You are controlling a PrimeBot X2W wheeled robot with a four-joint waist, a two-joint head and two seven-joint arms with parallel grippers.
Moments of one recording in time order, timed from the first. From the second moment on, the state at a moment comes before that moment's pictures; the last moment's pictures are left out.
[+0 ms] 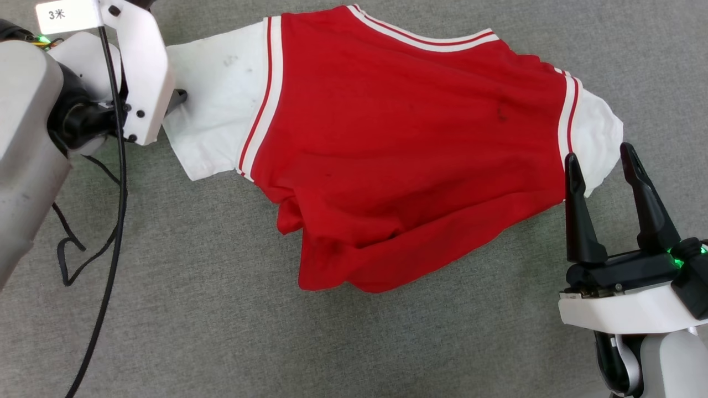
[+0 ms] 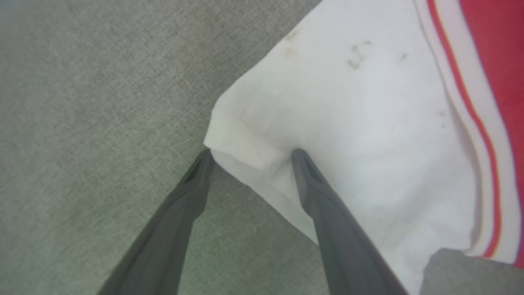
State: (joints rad) left arm -1.21 0.65 -0.87 0.53 -0.85 -0.13 0.89; right arm -0.16 -0.05 0.00 -0.14 0.11 0.13 -0.26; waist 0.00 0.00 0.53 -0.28
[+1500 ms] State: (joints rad) left arm -0.85 0.79 -0.99 0.73 -1.12 -0.12 0.33; right arm -0.08 -0.05 -0.05 -0.03 0.04 0.13 -0.26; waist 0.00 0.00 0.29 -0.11
